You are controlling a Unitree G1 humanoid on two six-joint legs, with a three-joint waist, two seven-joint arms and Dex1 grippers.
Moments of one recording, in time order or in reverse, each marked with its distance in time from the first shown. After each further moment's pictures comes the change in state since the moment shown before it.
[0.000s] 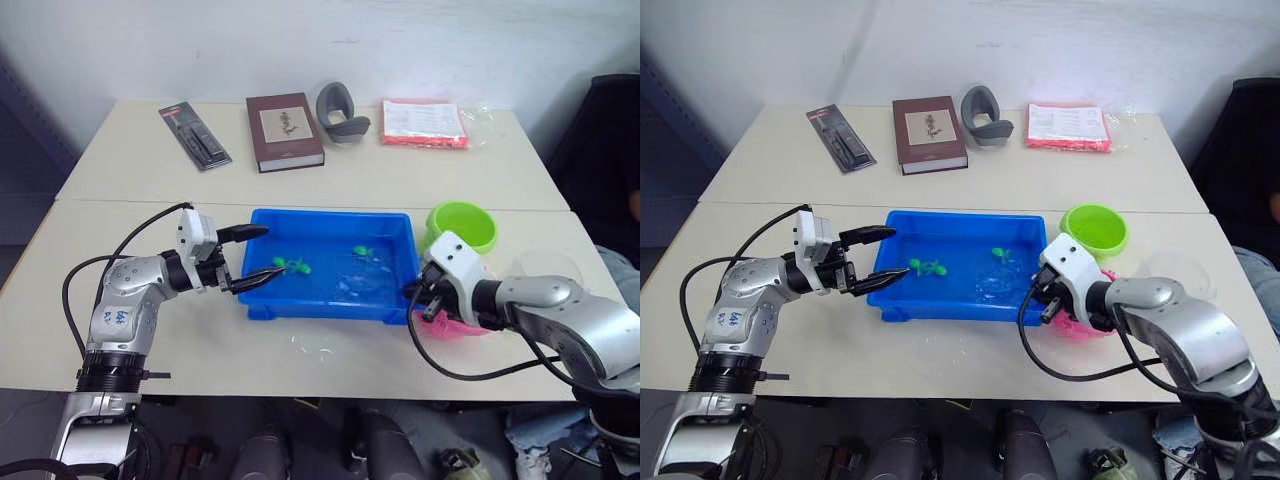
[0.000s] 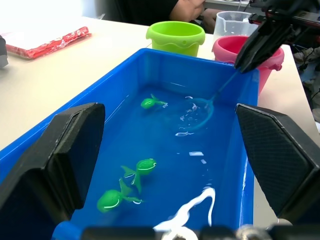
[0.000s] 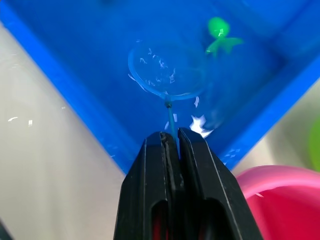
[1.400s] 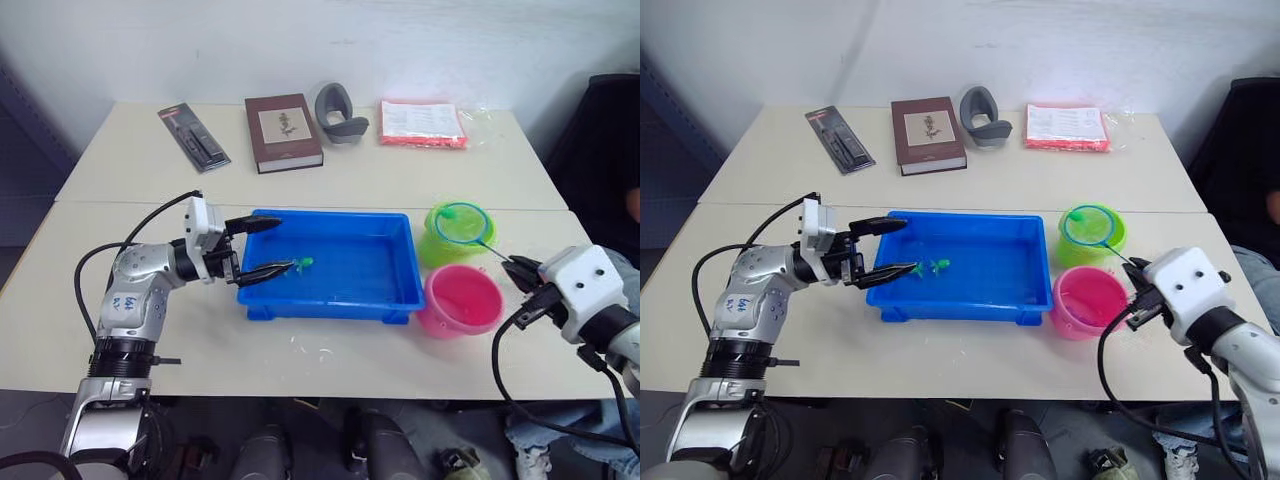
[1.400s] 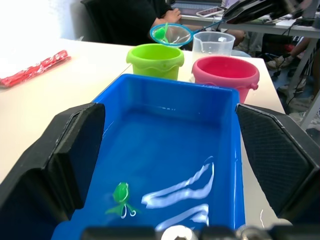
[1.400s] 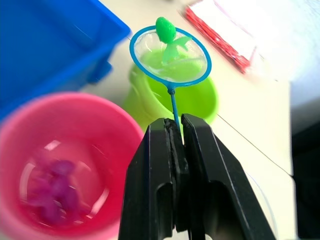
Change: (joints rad) left arm -0.089 -0.050 -0.014 0.046 -0.011 0.018 -0.084; right arm 0.597 0.034 -0.541 -0.052 -0.302 -0.749 0.023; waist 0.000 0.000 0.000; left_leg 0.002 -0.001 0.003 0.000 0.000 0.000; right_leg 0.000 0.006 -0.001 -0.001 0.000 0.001
